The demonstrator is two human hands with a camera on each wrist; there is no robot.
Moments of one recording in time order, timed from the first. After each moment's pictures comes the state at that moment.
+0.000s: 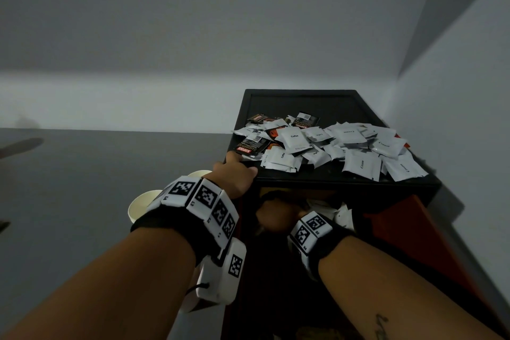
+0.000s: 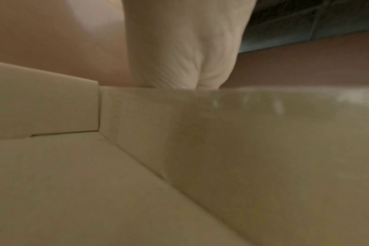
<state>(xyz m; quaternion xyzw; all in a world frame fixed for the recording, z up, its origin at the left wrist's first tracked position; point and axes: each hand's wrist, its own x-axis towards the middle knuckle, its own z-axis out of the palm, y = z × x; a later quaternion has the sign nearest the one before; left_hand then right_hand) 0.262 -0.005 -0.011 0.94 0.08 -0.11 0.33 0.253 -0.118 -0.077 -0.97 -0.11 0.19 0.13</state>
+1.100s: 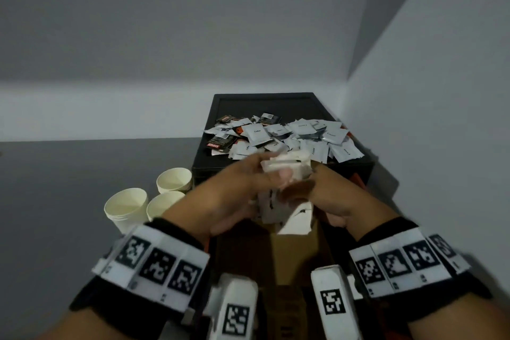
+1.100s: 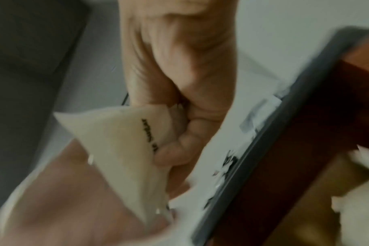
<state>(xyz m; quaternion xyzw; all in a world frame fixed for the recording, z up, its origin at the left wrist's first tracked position) 0.137 -0.034 0.040 0.64 -0.13 -0.27 0.70 0.125 -0.192 0.023 -0.76 -0.03 0.08 0.65</state>
